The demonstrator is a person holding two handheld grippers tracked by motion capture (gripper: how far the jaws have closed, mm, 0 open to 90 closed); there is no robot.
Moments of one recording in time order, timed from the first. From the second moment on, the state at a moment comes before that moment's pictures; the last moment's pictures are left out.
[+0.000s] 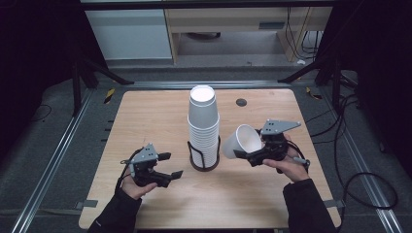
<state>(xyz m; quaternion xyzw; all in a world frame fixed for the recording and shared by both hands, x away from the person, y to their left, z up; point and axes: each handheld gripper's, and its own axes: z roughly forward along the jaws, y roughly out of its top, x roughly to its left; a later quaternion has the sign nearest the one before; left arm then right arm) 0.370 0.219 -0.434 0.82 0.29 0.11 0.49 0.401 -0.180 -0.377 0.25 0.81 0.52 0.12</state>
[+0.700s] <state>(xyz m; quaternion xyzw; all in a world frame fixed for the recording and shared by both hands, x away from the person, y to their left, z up) 0.385 0.251 -0.437 0.79 0.39 0.16 0.45 0.442 -0.221 -0.368 0.37 0.78 0.46 0.20</state>
